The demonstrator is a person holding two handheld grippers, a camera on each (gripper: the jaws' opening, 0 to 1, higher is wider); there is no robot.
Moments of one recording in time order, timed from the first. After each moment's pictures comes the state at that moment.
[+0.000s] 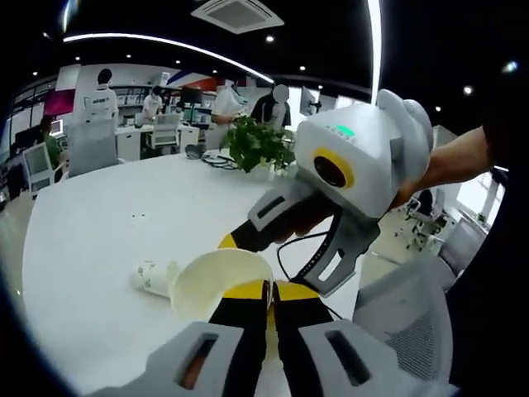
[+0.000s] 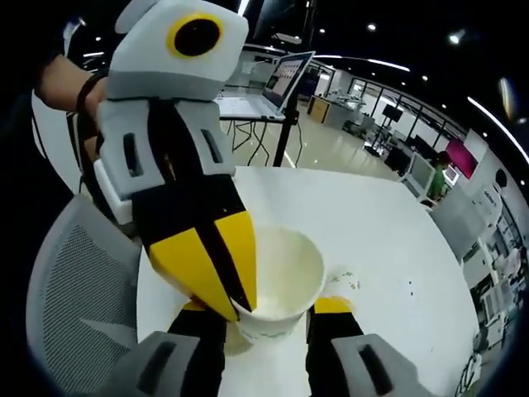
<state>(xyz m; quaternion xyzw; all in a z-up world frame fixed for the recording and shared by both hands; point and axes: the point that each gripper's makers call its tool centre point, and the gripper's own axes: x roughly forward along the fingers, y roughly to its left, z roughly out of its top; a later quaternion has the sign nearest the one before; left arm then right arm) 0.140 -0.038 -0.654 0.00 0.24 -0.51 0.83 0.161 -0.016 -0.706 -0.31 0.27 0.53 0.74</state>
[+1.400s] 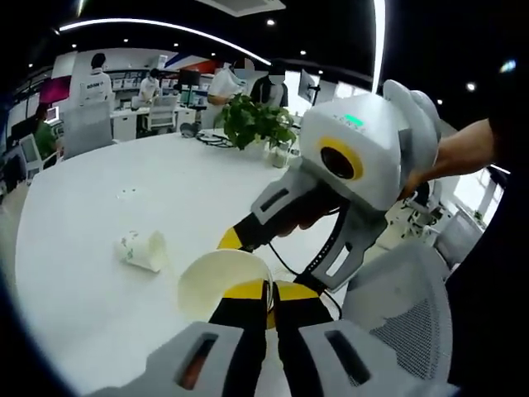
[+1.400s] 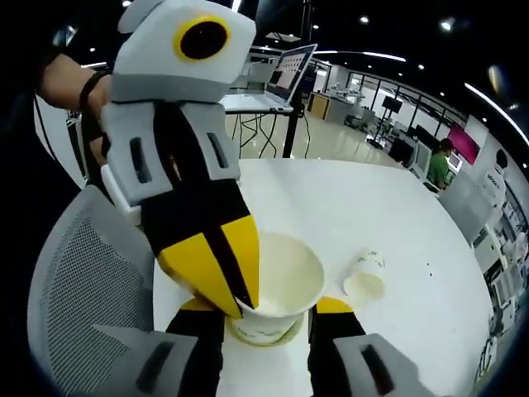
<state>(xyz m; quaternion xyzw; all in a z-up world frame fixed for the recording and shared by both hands) 0.116 -0.046 -0.688 0.02 0.28 -0.51 0.81 0.132 -0.022 -0.737 -0.28 0.29 0.54 0.74</state>
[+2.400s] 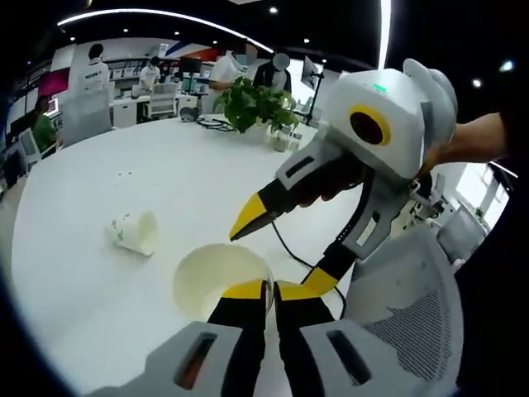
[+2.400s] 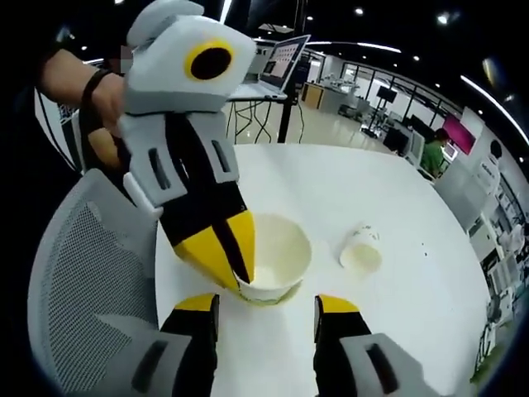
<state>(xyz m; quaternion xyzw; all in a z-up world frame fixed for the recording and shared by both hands) 0.112 -0.052 -0.719 0.03 0.31 -0.50 0.81 0.119 -0.055 -0.744 -0.29 0.31 0.51 0.75</state>
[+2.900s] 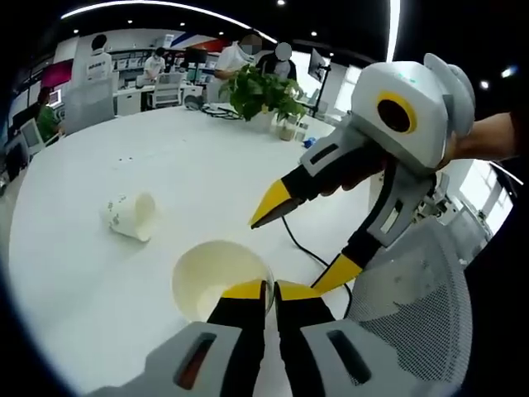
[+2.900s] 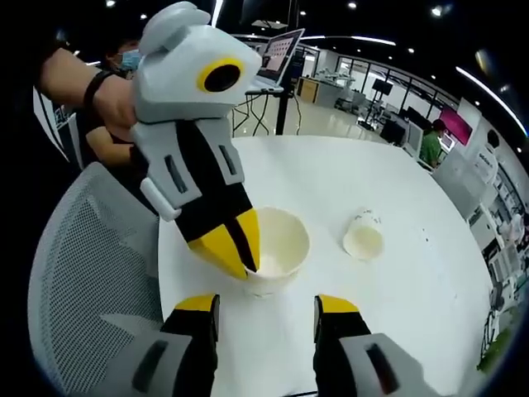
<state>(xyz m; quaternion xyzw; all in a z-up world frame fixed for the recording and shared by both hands) 0.113 -0.054 -0.746 0.03 0.34 -0.49 0.80 0.111 -0.070 -0.754 -0.28 0.33 0.50 0.75</state>
